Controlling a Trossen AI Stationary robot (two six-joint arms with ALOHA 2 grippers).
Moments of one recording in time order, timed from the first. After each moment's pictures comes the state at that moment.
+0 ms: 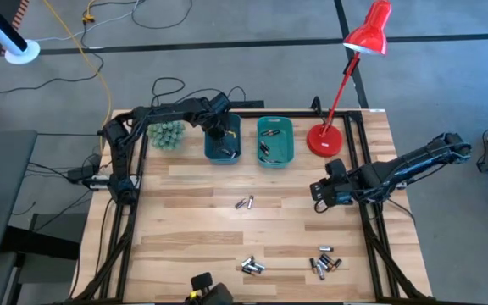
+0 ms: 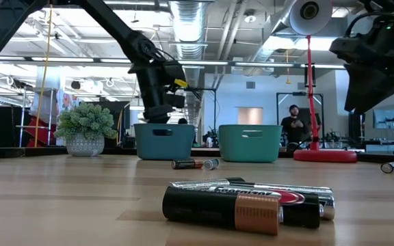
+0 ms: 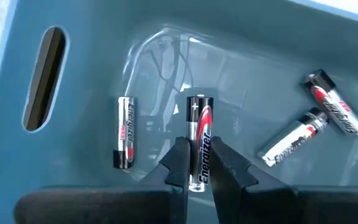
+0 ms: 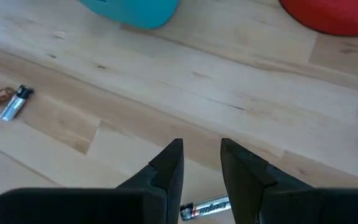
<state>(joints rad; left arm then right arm) 0.64 1.93 1.40 -0.65 0.00 0.32 0.32 1.00 0.68 -0.97 0.50 1.49</state>
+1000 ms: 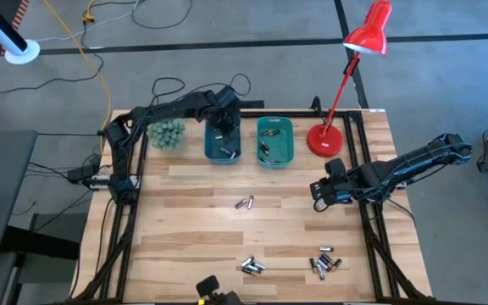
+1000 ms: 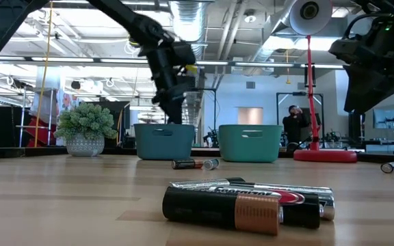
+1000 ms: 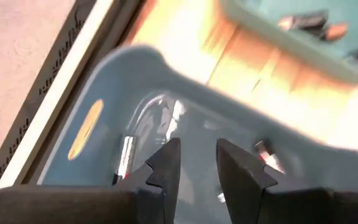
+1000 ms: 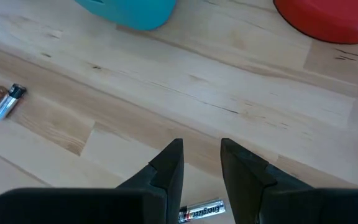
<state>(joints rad) 0.58 1.93 1.59 -0.76 -0.03 0.11 0.30 1.00 0.68 -0.97 0.50 1.45</state>
